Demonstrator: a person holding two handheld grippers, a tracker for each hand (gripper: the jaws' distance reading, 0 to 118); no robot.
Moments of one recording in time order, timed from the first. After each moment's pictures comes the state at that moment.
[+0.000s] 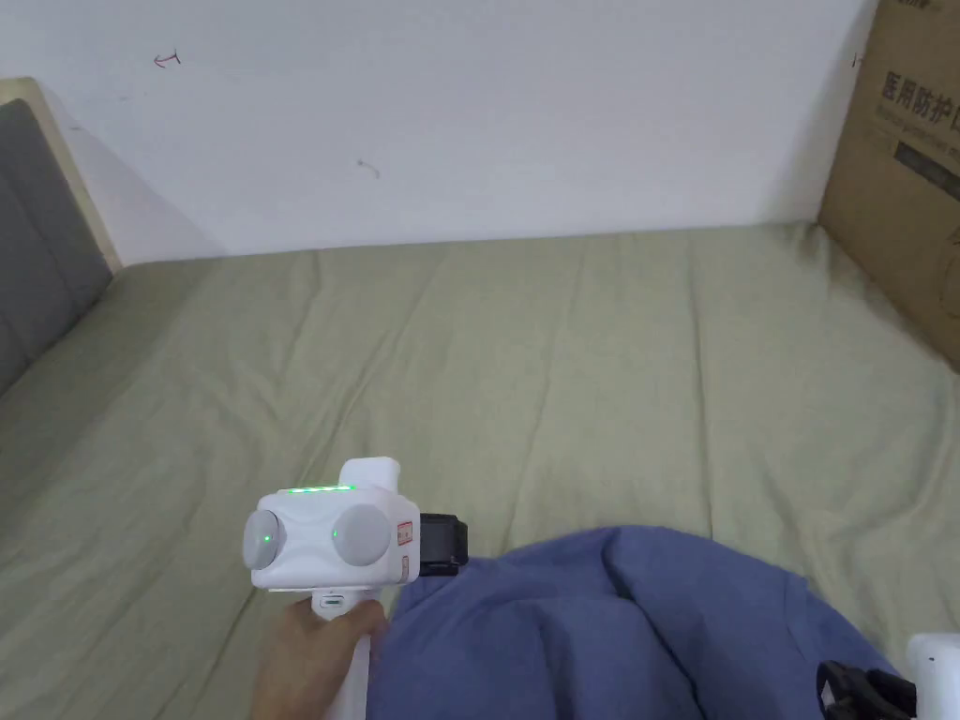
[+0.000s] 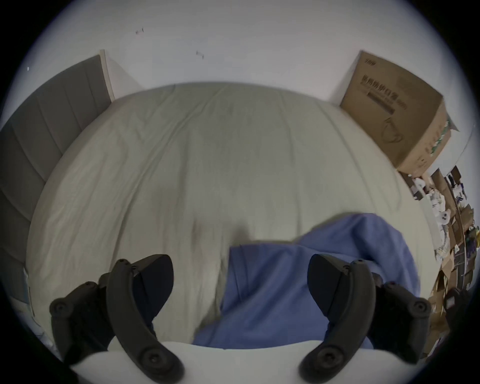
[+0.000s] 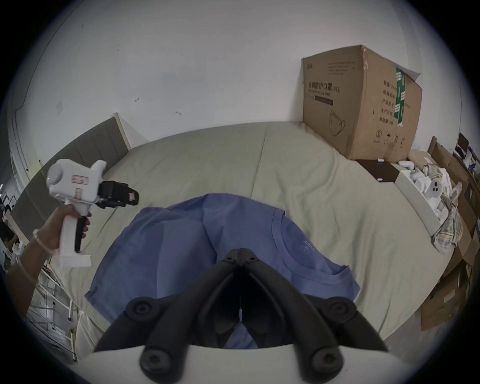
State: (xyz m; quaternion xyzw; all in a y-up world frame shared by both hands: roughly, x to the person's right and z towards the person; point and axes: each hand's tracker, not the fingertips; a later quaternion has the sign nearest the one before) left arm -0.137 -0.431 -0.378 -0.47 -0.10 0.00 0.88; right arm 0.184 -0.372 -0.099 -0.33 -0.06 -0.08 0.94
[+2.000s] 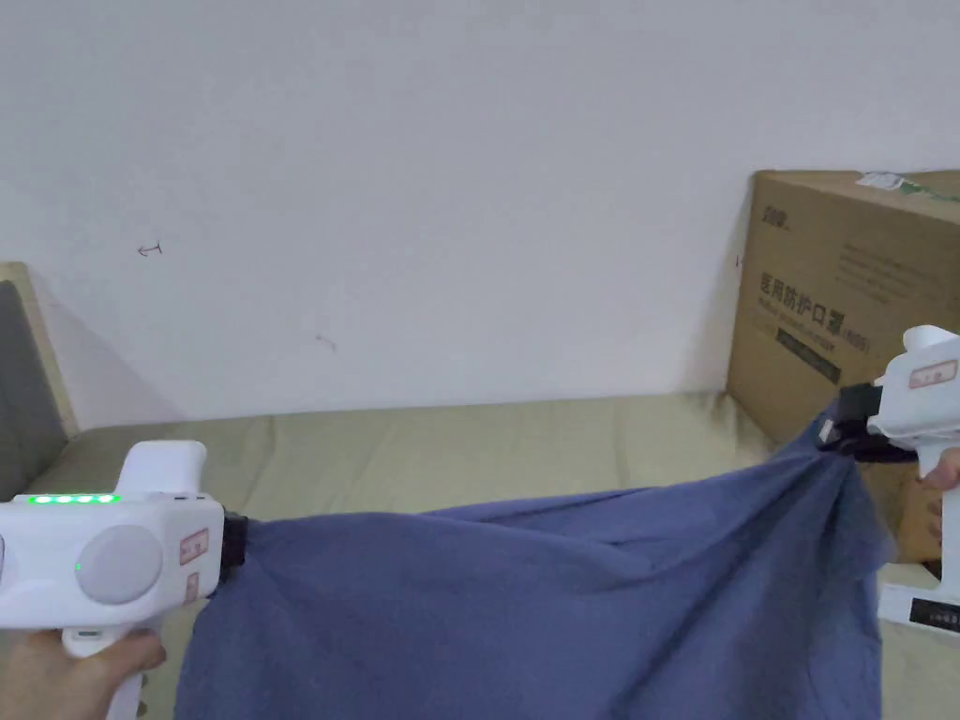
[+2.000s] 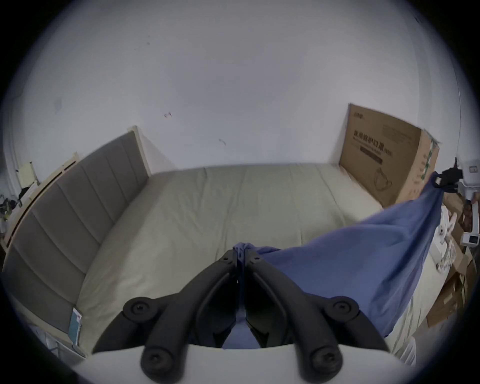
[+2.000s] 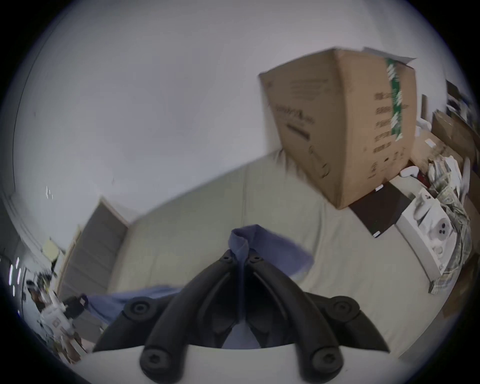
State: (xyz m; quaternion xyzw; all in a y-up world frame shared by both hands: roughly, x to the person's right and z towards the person) left arm -0.195 -0.208 -0.294 -0.27 -0.07 -0.04 0.96; right arm 0.396 -0.163 -0.261 -0.27 -0.09 -0.25 0.93
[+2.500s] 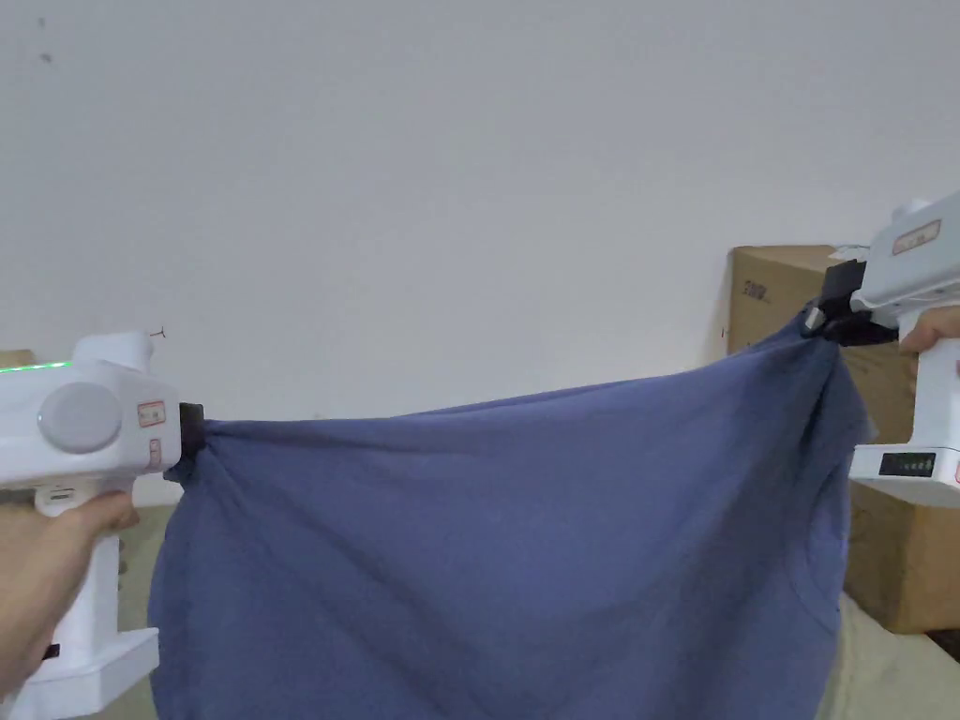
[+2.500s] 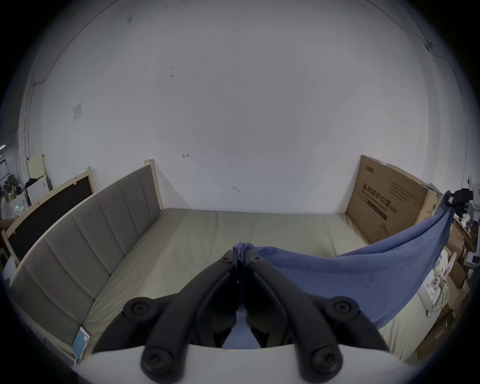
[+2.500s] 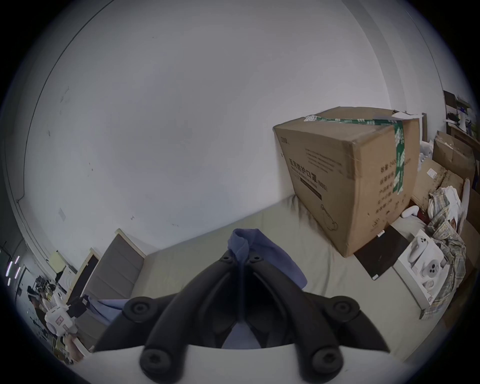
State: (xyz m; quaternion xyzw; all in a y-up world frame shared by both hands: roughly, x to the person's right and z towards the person) left arm -0.207 -0.089 -0.347 -0.19 -0.04 0.01 0.98; right arm 0.382 -0.027 -0.293 -0.20 -0.08 -0.23 0.95
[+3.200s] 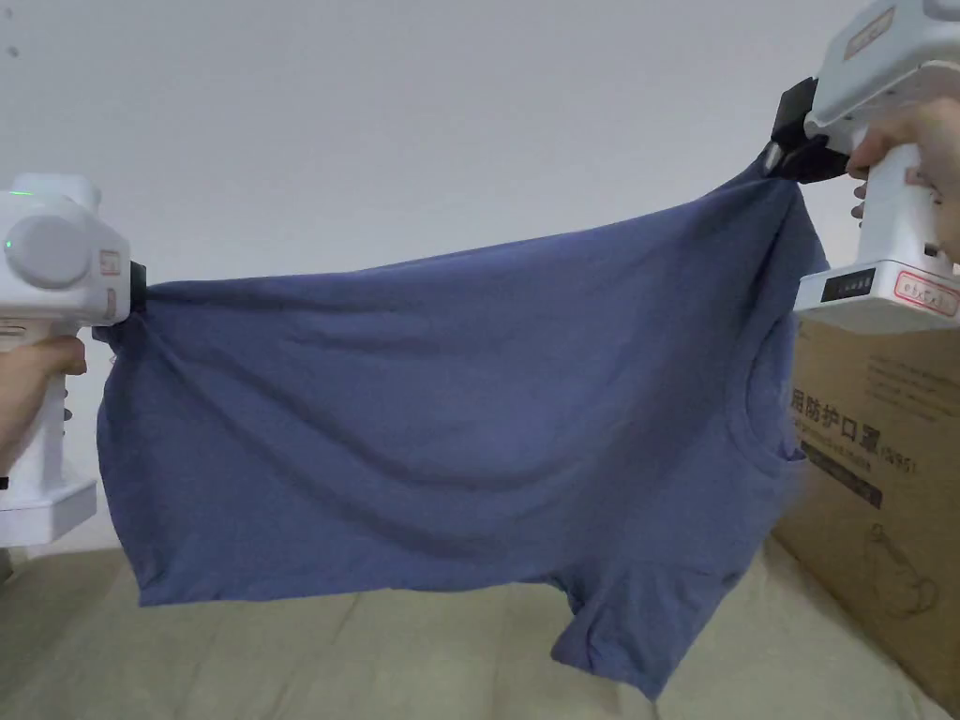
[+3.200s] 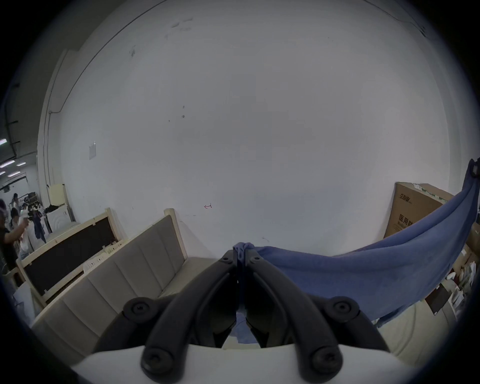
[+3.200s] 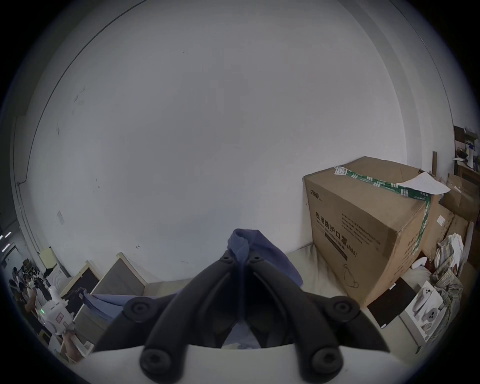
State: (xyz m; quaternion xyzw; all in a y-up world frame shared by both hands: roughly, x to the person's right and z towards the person) left arm -0.204 -0.010 -0.479 -0.10 0.04 -0.05 0.99; right arm 0.317 0.092 -0.392 -0.11 -0.08 -0.18 0.97
